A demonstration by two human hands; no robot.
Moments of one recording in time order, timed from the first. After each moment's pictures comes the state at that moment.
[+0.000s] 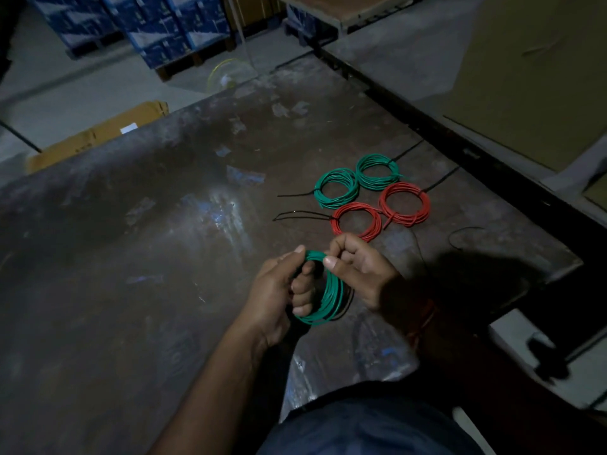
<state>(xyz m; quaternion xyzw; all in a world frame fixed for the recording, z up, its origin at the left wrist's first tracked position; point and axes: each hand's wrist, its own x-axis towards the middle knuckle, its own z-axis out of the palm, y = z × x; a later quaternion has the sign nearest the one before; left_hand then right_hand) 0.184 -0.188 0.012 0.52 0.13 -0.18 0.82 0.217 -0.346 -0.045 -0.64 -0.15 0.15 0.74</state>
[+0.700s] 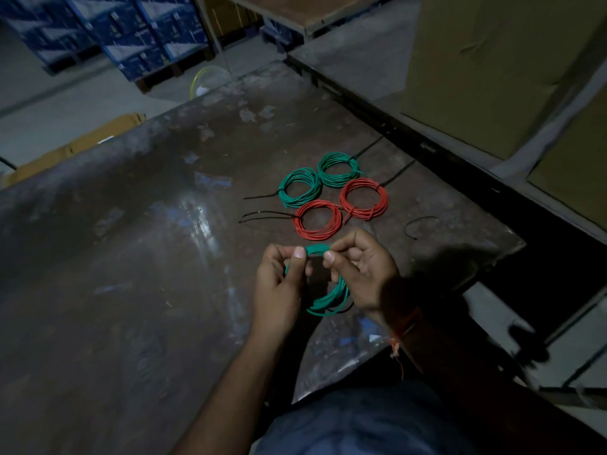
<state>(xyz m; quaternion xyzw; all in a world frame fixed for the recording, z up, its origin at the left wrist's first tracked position) 0.166 -0.270 0.003 0.65 0.10 0.04 0.75 0.191 -0.395 -0.052 -0.67 -0.06 -0.01 0.74</state>
